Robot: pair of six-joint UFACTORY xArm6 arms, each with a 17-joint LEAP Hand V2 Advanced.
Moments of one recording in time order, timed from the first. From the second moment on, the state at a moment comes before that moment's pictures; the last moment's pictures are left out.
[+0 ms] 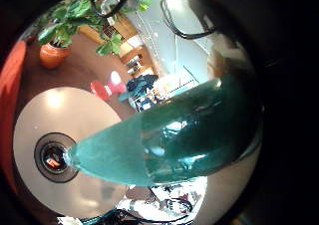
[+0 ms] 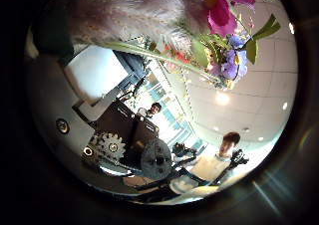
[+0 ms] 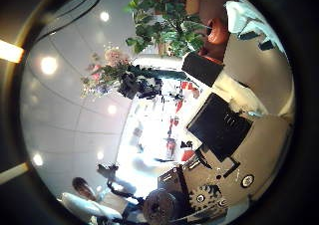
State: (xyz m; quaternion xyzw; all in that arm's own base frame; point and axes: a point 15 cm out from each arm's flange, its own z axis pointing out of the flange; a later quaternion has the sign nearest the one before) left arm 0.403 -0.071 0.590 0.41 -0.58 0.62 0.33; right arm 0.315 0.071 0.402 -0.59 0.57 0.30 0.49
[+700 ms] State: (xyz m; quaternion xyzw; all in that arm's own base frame) left arm 0.415 -0.065 0.556 0.42 -0.57 0.61 0.35; right arm 0.308 0.075 0.405 -0.60 0.57 0.28 0.49
